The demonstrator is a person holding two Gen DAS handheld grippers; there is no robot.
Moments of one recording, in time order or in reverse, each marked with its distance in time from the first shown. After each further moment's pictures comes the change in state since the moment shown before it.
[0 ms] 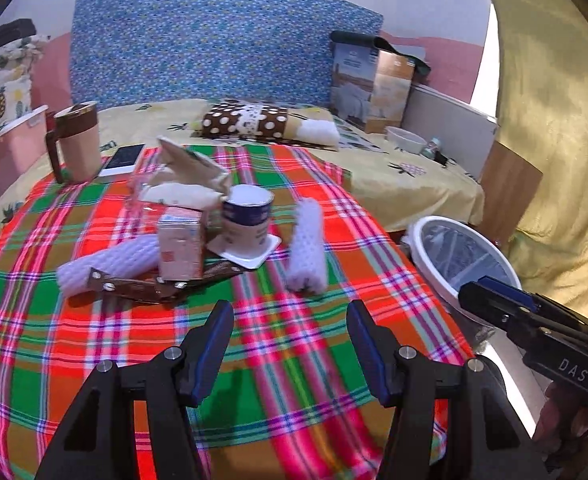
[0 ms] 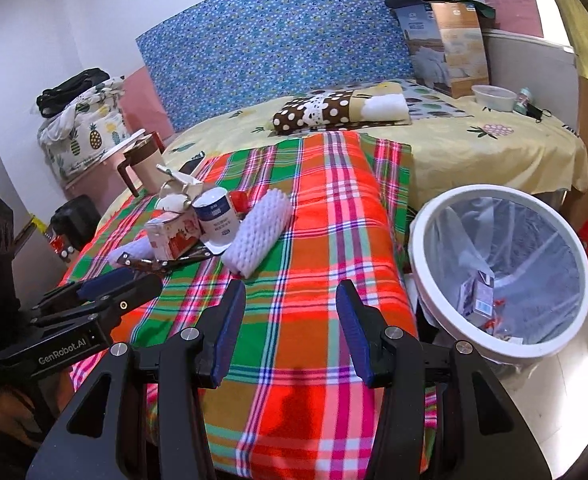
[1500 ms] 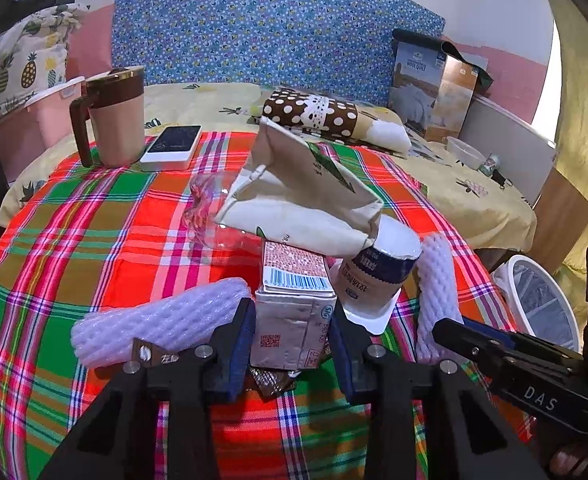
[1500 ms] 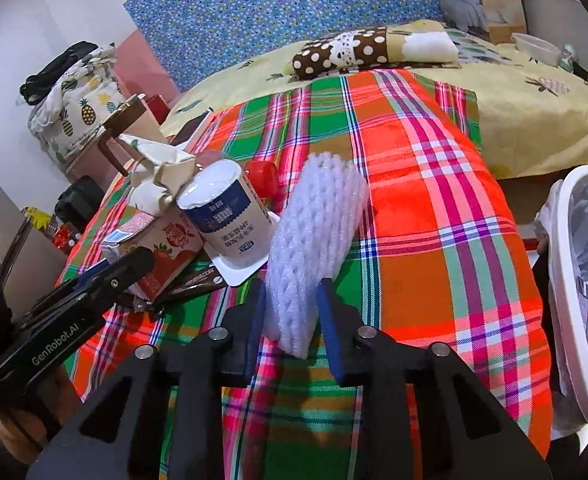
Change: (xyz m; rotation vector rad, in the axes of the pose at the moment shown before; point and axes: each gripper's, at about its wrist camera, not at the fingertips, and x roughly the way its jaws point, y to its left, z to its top) left arm 0.068 0.084 0.037 -0.108 0.022 0.106; right arm 0.090 0.032 0.019 0.048 0.188 0.084
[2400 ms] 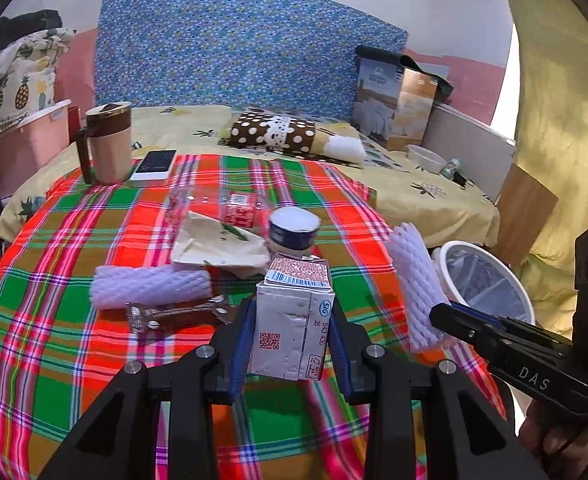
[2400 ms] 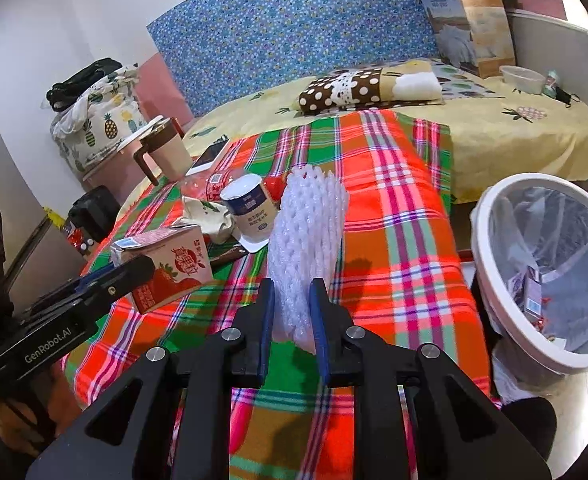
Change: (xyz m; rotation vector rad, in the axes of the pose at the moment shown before) left arm -0.083 -0.042 -0.034 0.056 -0.060 -0.090; right arm -0.060 -0.010 -0.020 -0.029 -0.120 -0.007
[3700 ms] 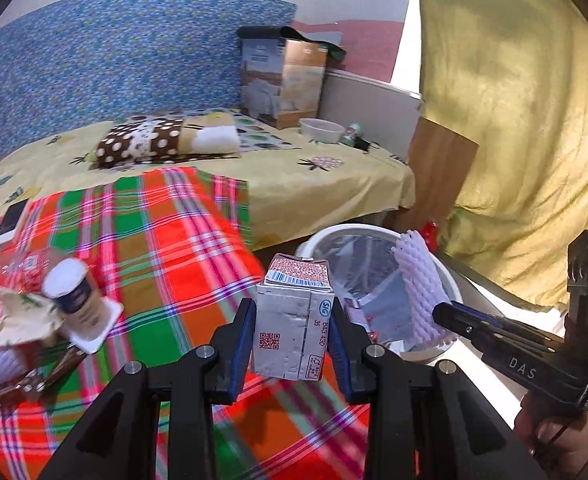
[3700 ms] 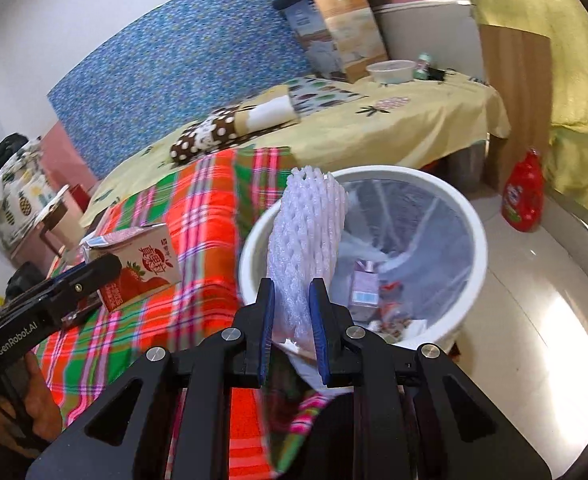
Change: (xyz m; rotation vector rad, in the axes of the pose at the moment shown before) left arm 0.059 -0.161 0.017 0.226 0.058 -0.273; right arm -0.068 -0.127 -0.017 0.232 -0.112 -0.287
